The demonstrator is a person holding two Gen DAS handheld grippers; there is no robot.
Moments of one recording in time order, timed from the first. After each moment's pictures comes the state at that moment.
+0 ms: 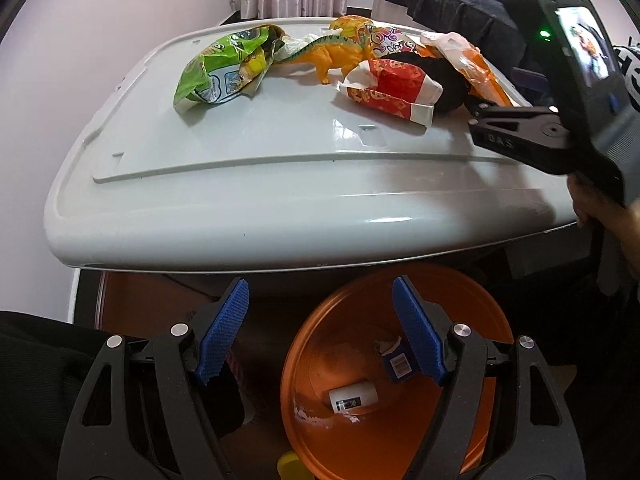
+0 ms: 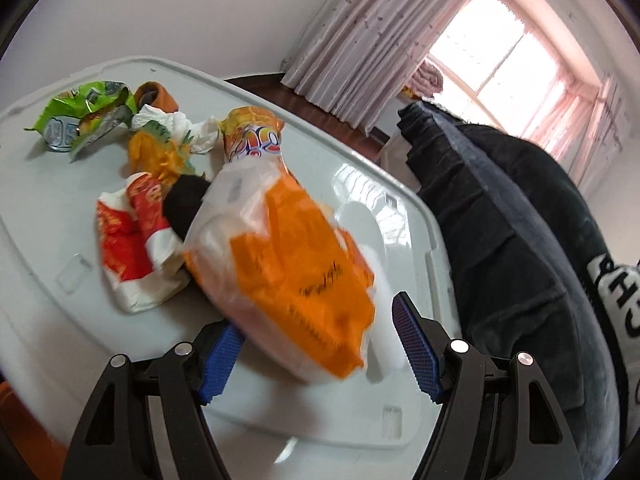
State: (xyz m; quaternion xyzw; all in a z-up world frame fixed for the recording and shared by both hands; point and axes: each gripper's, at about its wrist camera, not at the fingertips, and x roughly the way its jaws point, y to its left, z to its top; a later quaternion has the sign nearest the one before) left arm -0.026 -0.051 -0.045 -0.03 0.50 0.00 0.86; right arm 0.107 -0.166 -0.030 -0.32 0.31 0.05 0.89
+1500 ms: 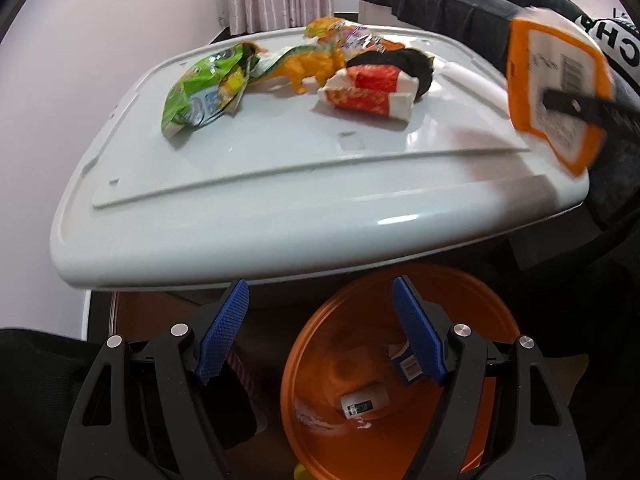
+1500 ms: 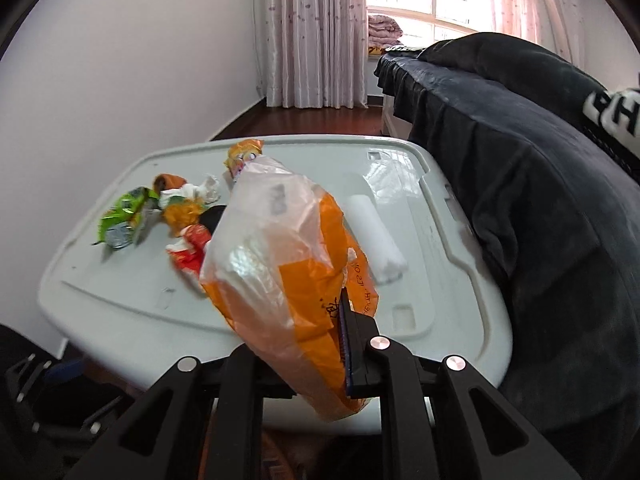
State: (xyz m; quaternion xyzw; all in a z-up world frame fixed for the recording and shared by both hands) left arm -0.030 -0.071 -0.040 0.01 0.48 -0.01 0.87; right arm 0.032 -0.257 0.020 -0.02 0.37 0.11 0.92
